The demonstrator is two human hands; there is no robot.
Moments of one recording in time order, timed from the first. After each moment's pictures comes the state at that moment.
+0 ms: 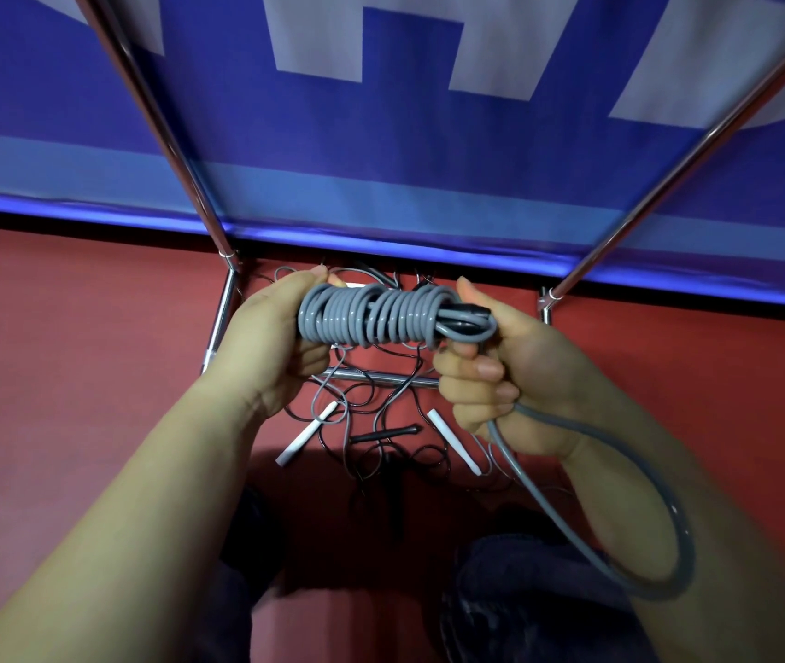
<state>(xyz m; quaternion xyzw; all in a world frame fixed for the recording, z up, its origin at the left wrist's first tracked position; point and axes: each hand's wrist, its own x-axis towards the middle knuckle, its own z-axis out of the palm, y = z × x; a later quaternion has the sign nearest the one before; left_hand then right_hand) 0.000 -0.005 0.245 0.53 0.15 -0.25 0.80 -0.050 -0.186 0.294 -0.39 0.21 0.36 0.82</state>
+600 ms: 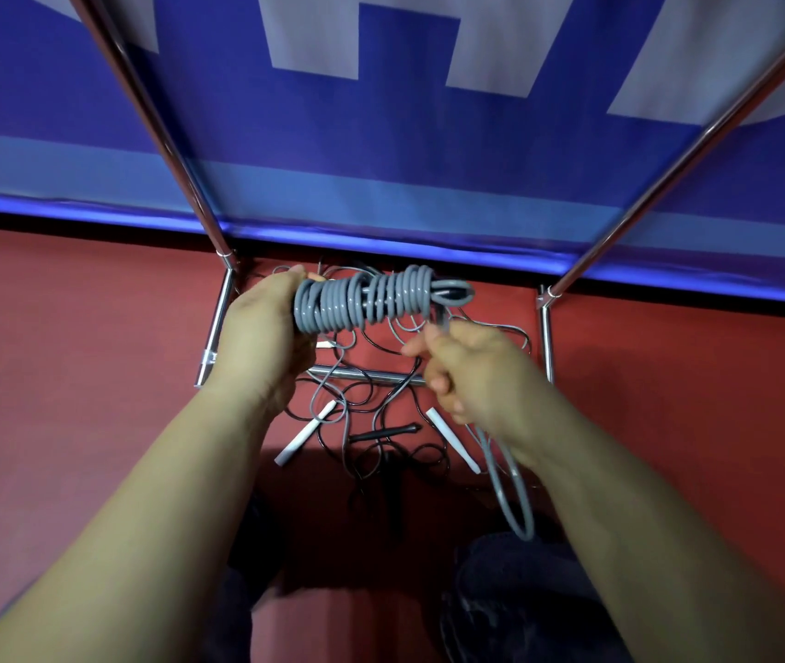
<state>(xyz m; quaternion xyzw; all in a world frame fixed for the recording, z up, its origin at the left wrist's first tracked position) -0.003 -0.015 0.252 0.61 0.22 -0.14 0.74 -0.055 -0.164 0.273 -0.72 0.24 0.23 0.61</state>
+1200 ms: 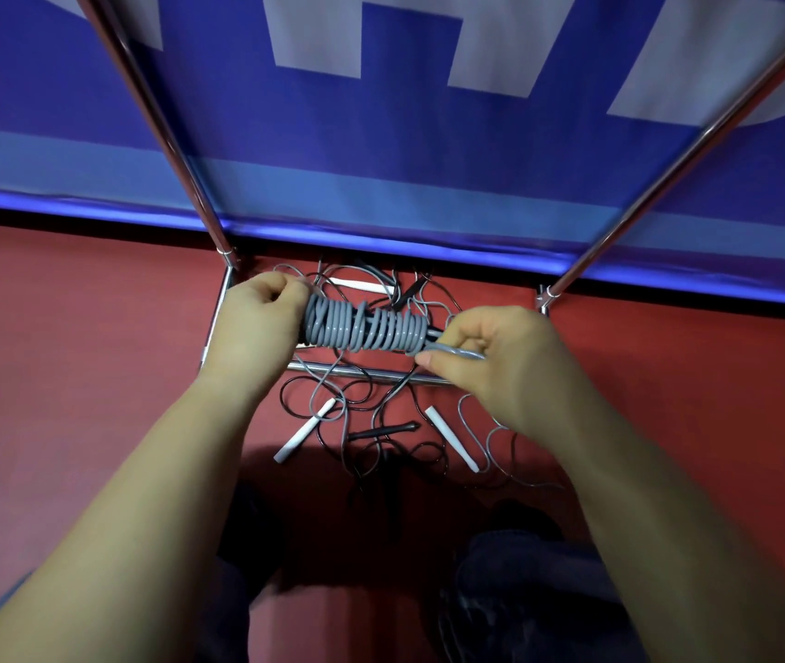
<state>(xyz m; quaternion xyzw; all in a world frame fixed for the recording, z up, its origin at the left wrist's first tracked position) 0.000 0.002 0.242 0.82 0.13 -0.08 0.55 -0.059 -0.185 0.275 -0.89 0.10 0.12 0.43</state>
